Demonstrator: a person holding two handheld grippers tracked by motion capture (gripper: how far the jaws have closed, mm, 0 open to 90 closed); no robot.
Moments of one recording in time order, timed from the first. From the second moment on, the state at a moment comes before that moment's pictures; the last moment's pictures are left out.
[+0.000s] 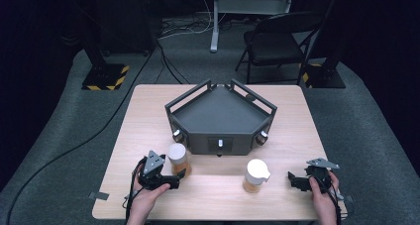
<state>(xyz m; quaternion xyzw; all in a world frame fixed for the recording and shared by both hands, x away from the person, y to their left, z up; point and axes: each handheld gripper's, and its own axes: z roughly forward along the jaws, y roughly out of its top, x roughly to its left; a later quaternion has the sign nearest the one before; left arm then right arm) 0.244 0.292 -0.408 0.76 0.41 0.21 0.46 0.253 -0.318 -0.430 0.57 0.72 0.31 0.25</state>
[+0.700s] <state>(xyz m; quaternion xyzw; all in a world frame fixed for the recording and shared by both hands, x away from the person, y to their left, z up) 0.270 0.278 -0.410 0.75 0.41 0.21 0.47 0.252 -0.318 -0.430 0.57 0.72 0.31 0.25</state>
